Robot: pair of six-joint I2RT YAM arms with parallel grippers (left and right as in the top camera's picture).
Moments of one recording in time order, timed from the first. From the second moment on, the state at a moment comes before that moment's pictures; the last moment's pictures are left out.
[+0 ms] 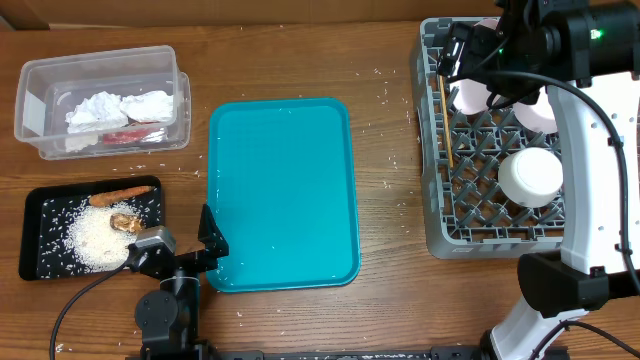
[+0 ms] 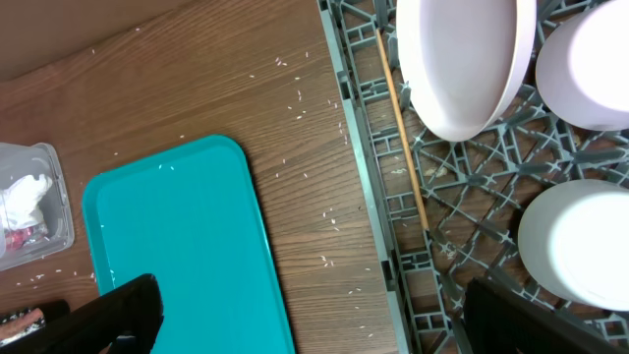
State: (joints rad) left arm 0.10 0.02 0.01 -0.08 -0.03 -0.29; right arm 0.15 1.88 2.37 -1.56 -0.07 0.44
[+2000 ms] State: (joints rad) left arm 0.10 0.02 0.01 -0.08 -0.03 -0.29; right arm -0.08 0.58 0.86 -0.70 0.16 0.55
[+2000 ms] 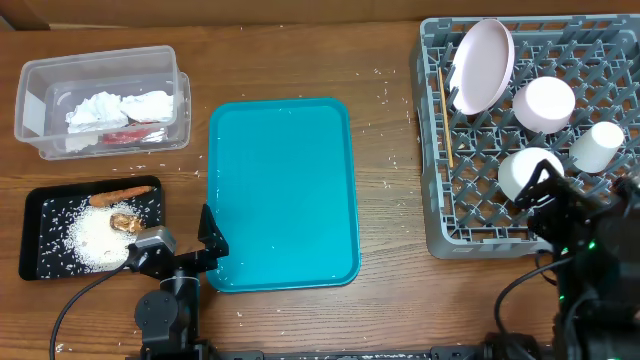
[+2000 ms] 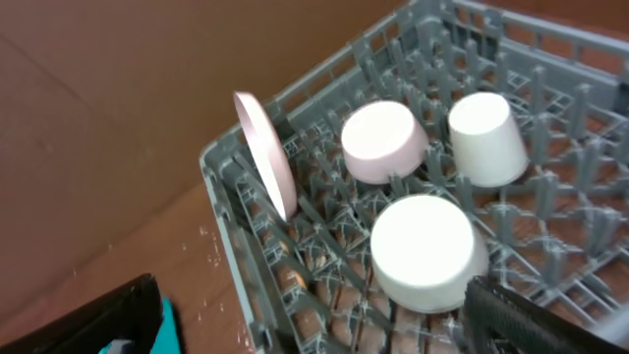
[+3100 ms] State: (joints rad) left arm 0.10 0.02 0.01 -0.08 -0.03 -0.29; right arm 0.02 0.01 0.08 0.07 0.14 0.40
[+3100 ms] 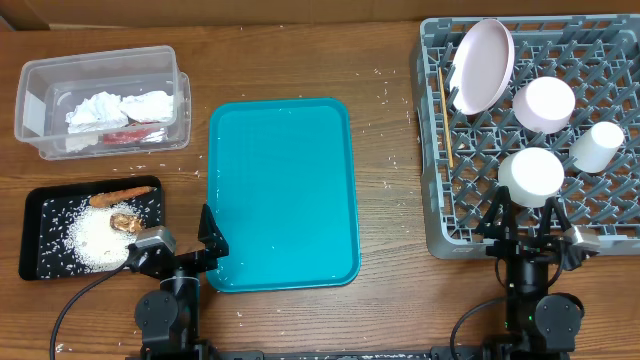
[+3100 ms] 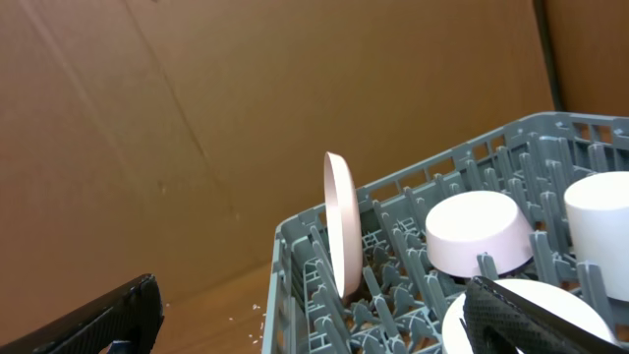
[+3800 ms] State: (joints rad) left arm 0.10 0.02 0.01 -0.08 -0.03 -0.29; right arm 0.02 0.01 0.02 -0.02 0.14 0.29
